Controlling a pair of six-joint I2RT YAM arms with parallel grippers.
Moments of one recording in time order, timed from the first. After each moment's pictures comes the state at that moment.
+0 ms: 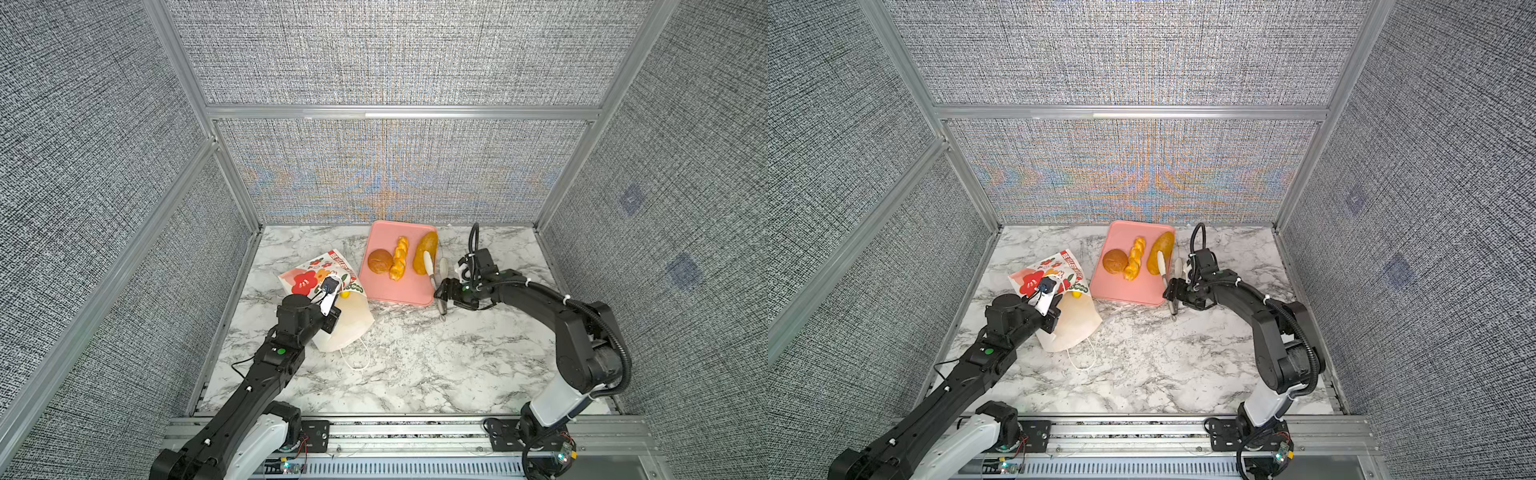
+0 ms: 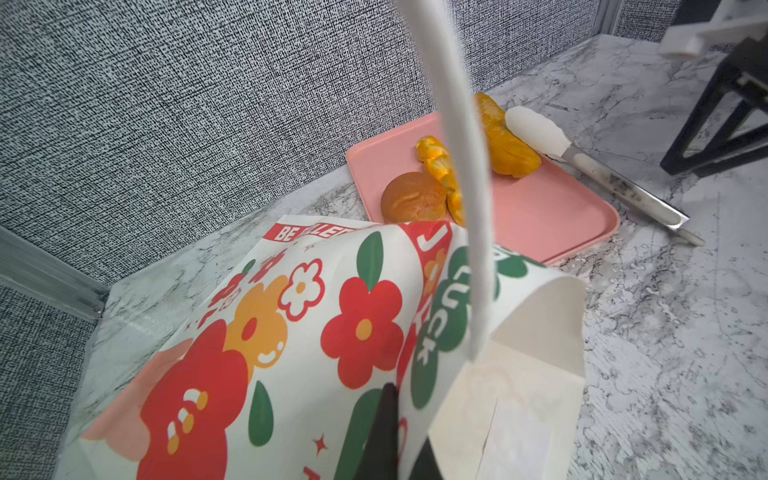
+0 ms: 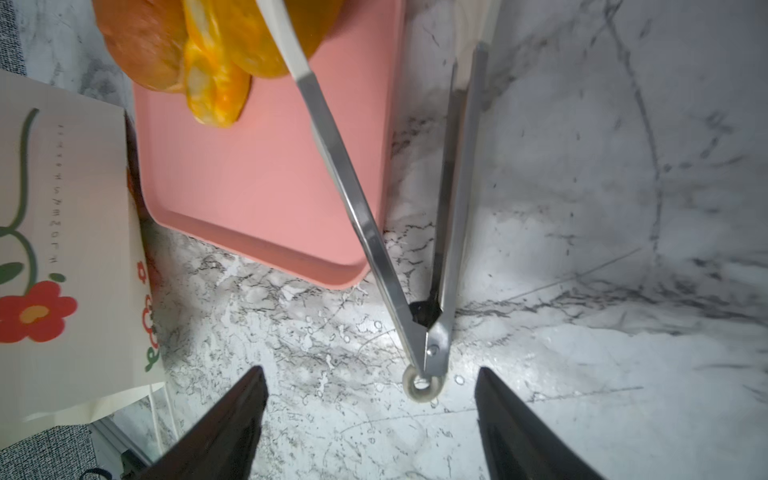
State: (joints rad) left arm -0.33 0.88 0.47 0.02 0.13 0.26; right arm 0.33 1.69 1.06 -0.44 -0.34 0.52
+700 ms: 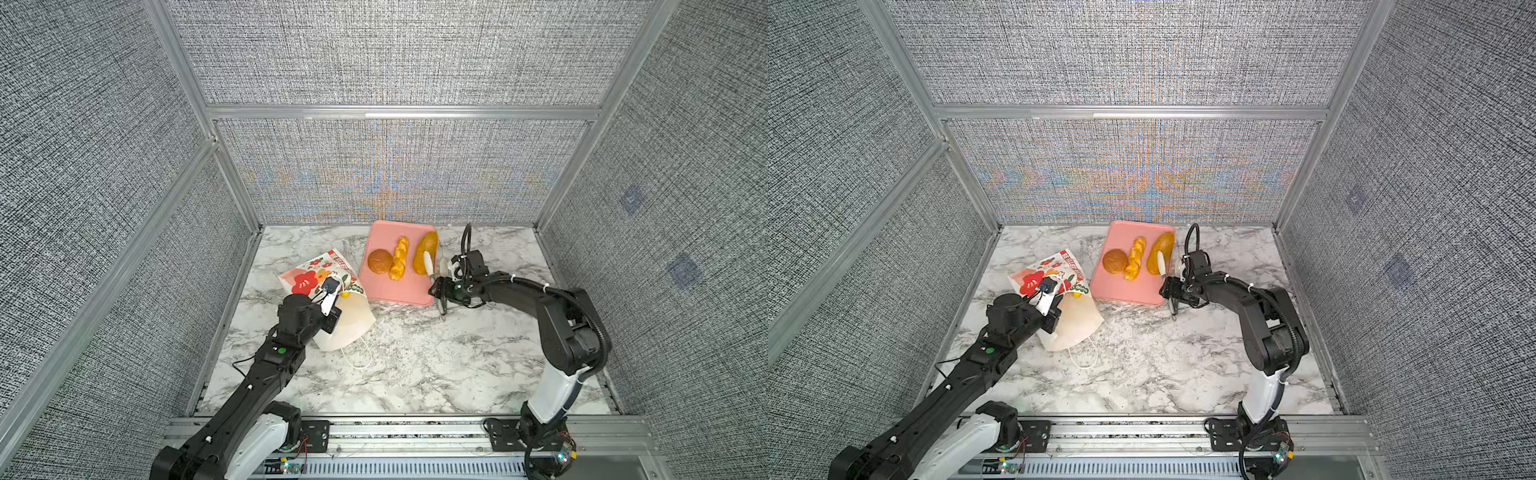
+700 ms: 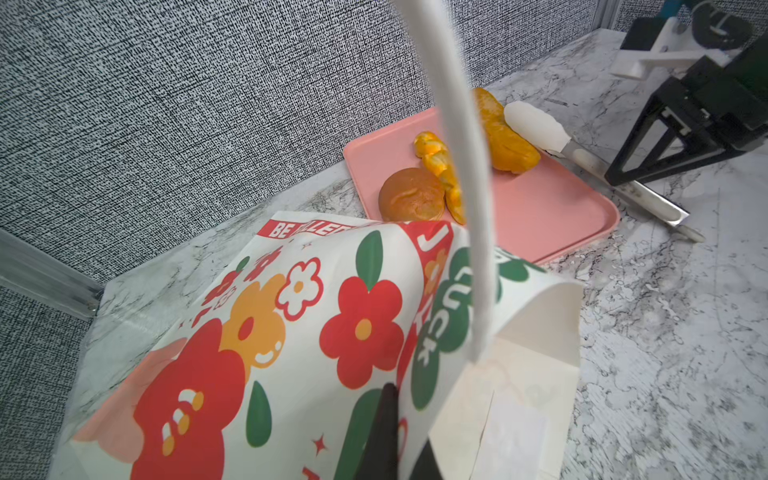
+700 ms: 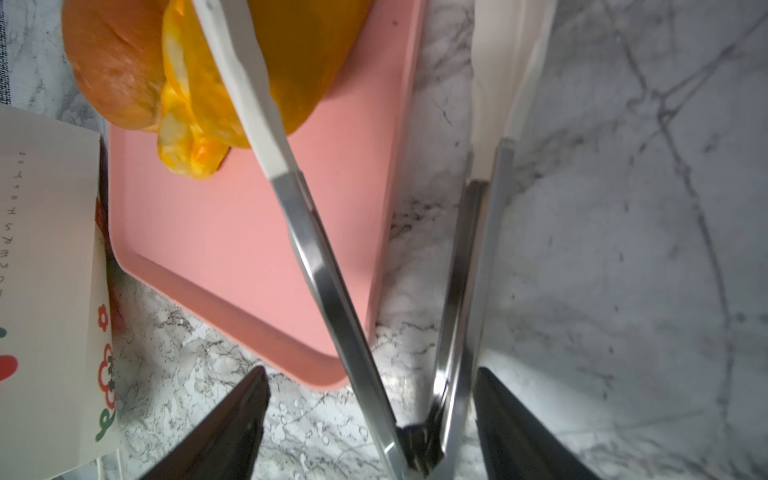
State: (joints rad) left arm -0.33 0.89 0.47 0.02 0.13 0.26; right arm 0.32 1.84 1.13 -0.28 -0.30 0.46
